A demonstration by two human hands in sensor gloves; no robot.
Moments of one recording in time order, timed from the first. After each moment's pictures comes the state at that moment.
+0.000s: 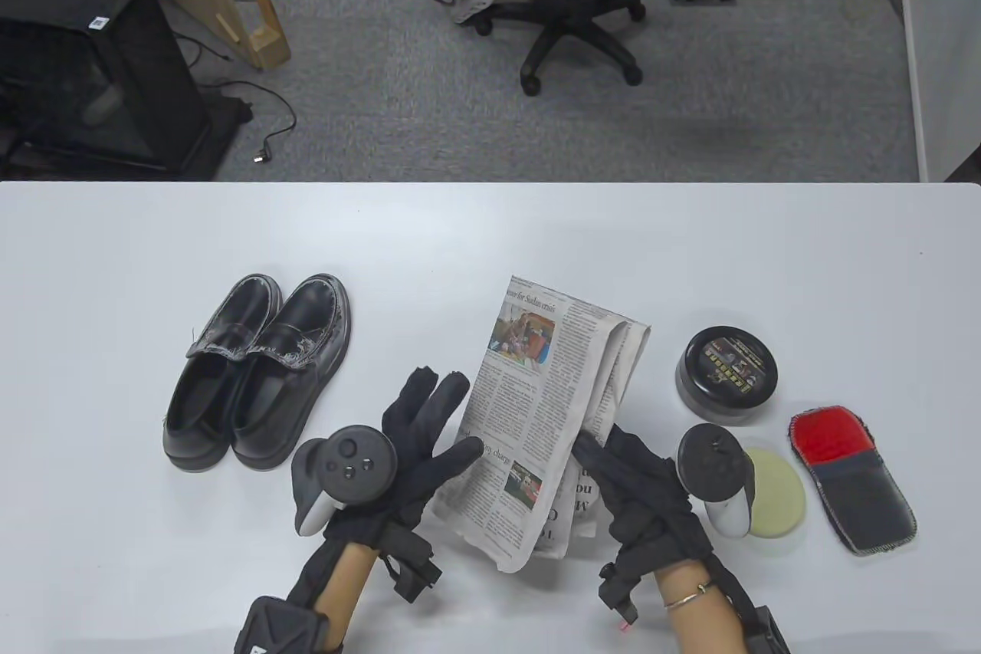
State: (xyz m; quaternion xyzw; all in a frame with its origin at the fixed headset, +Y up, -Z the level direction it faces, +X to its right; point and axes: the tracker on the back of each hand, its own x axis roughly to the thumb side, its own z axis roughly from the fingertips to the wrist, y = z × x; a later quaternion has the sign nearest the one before) left_hand -0.136 -0.690 -0.220 0.01 -0.22 0.35 0.91; right_hand 0.145 -0.695 -0.218 0.18 0.02 0.83 0.52
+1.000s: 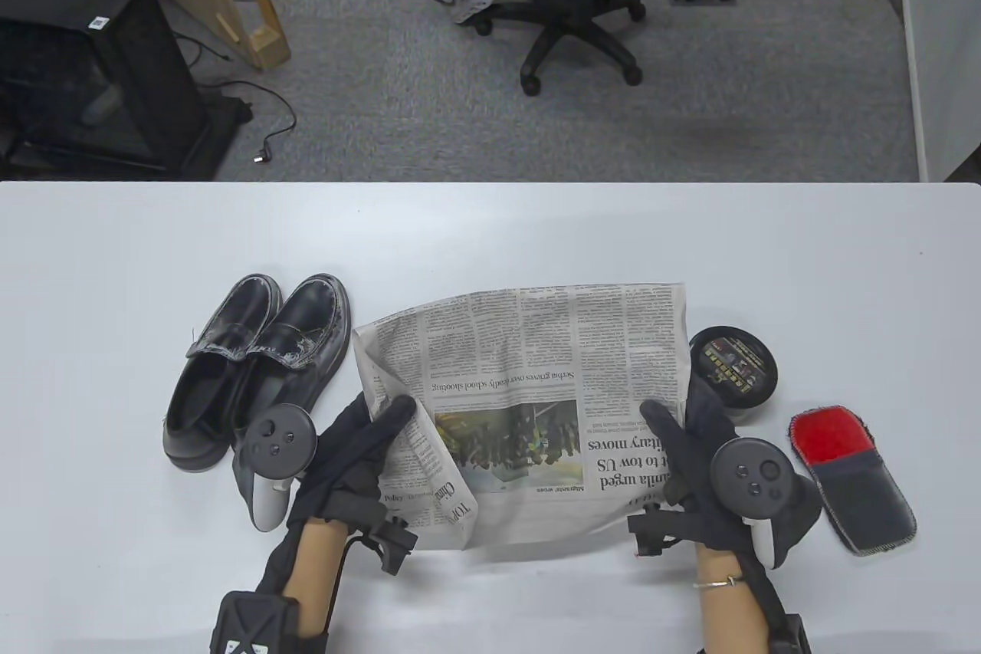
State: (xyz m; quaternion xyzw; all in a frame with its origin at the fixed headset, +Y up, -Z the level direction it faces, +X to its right) left_hand -0.198 -0.718 -0.247 -0.02 -0.07 0.55 0.83; right_hand 0.218 -0.687 -0.220 -0.08 -0.20 0.91 0.34
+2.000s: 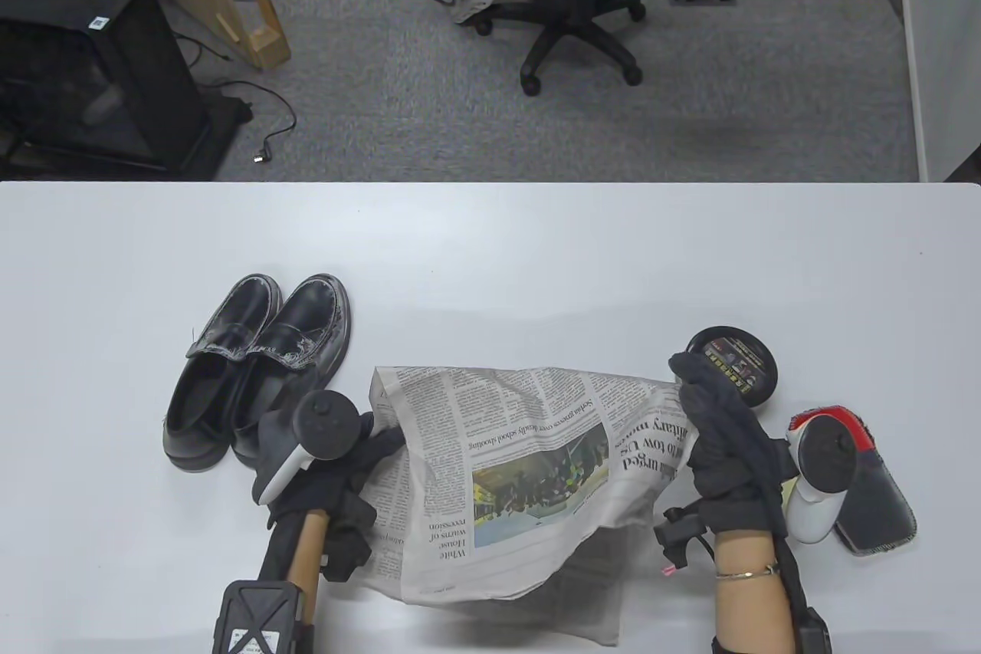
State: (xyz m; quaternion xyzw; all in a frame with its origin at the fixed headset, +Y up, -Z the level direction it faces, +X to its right) left_hand -0.203 -0.740 -0.263 -0.16 -0.05 0.22 0.96; right_hand 0.240 -0.689 -0.242 0.03 -0.04 0.71 0.71
